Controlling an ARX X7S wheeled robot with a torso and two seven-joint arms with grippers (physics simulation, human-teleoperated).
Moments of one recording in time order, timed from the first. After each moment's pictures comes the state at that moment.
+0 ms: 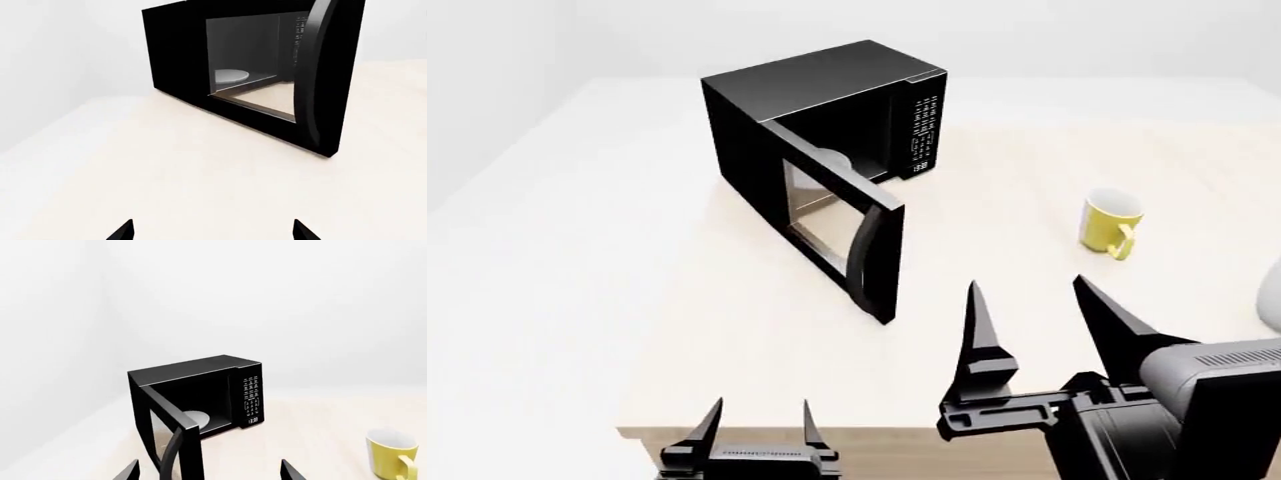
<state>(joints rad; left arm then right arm) 0.14 0.00 0.27 0.11 0.07 -0.04 -0.28 0.38 0.91 -0.63 -1.01 0.99 0.28 1.05</state>
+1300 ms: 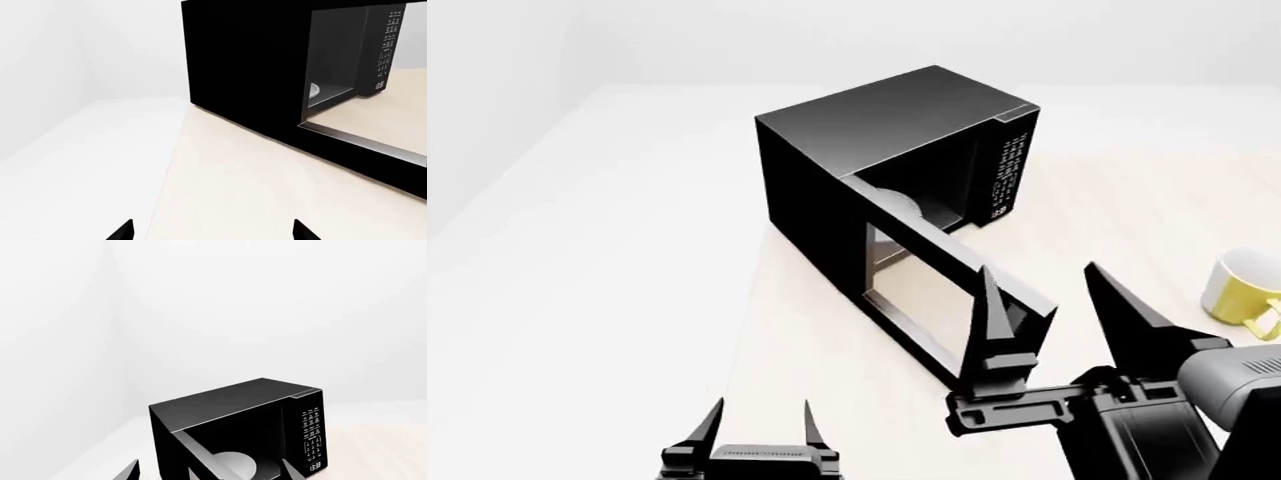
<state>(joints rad) 0.14 0.00 0.27 0.11 0.07 -0.04 -0.28 0.38 0.93 -0.65 -1.01 0.94 0.17 1.03</state>
